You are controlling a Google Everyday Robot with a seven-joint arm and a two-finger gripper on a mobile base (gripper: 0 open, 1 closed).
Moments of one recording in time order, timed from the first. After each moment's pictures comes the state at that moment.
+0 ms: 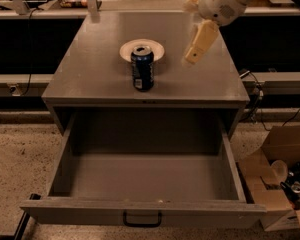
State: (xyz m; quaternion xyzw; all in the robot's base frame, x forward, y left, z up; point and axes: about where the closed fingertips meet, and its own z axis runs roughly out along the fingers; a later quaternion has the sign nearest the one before) arm 0.625 -0.097 0.981 -0.66 0.67 0.09 0.32
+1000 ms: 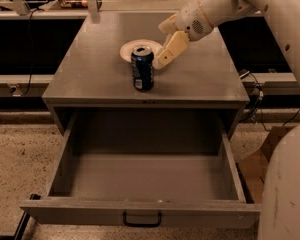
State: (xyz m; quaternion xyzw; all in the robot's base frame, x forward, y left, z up) arm 0.666 -0.031 0.935 -0.60 0.67 0.26 0.35
